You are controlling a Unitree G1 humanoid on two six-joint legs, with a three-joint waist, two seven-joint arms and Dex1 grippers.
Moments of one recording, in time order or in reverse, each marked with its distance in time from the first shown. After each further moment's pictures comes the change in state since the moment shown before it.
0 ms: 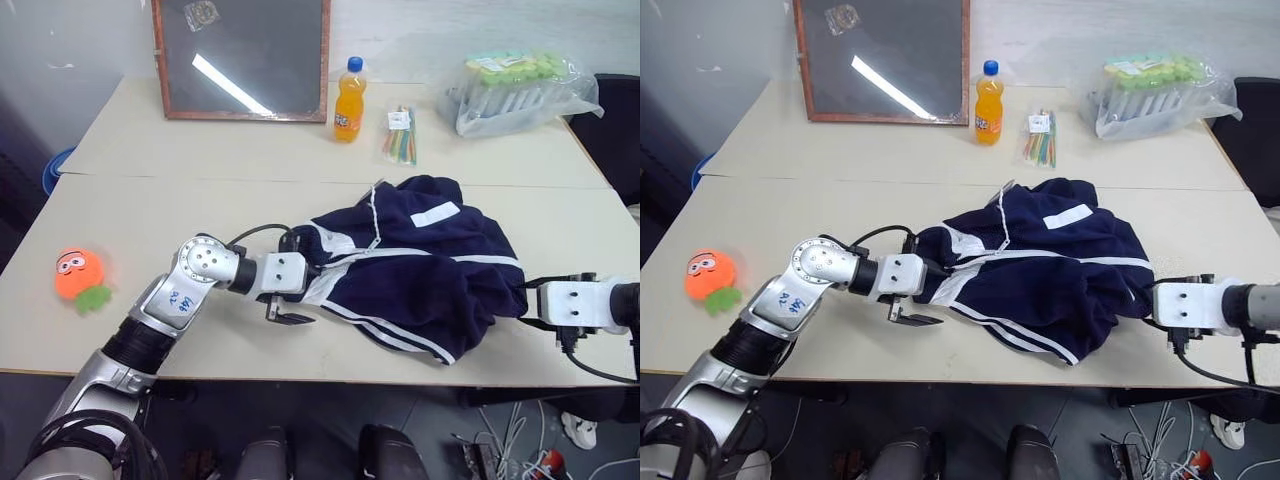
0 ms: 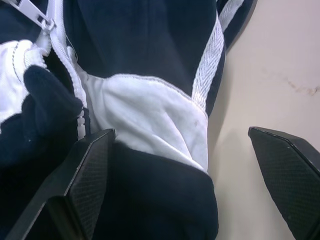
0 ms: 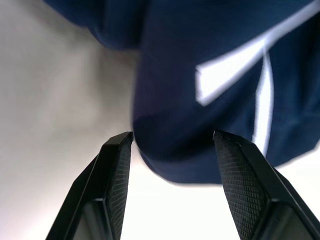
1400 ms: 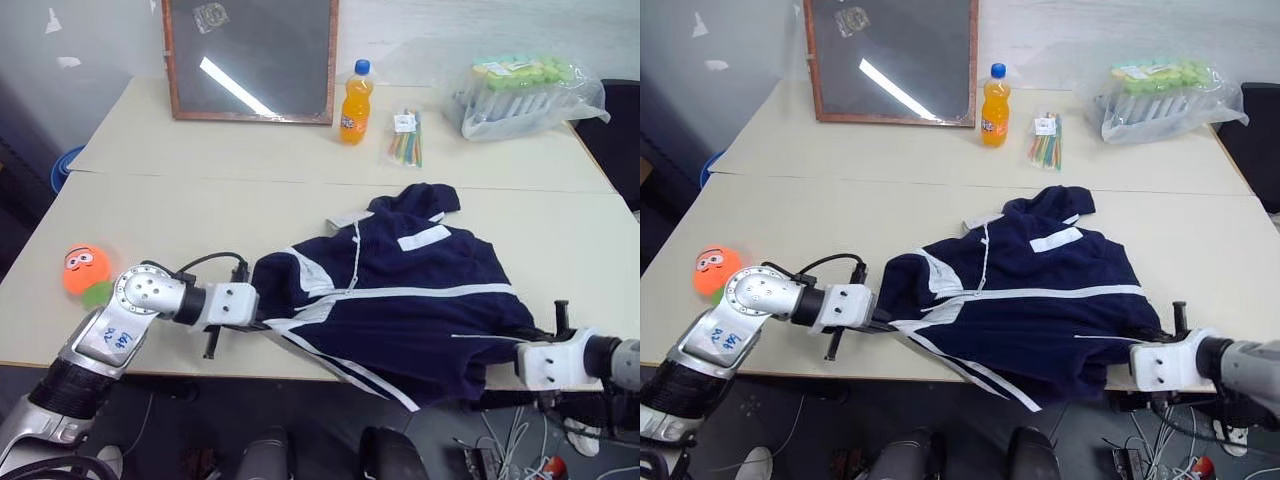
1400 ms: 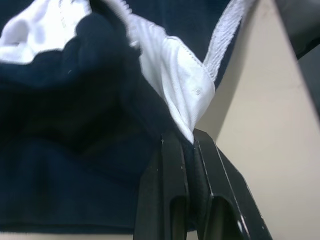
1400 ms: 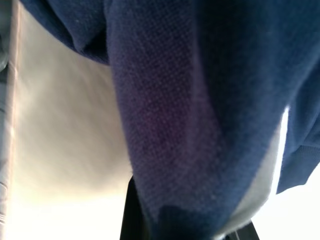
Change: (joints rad) left arm 0.222 0.227 0.155 -0.100 -0.097 -0.047 -0.077; right arm 0.405 0.065 -0.091 -0.282 -0.172 -0.077 -0.328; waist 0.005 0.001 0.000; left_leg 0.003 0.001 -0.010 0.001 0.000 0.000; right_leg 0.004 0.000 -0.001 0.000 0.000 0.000
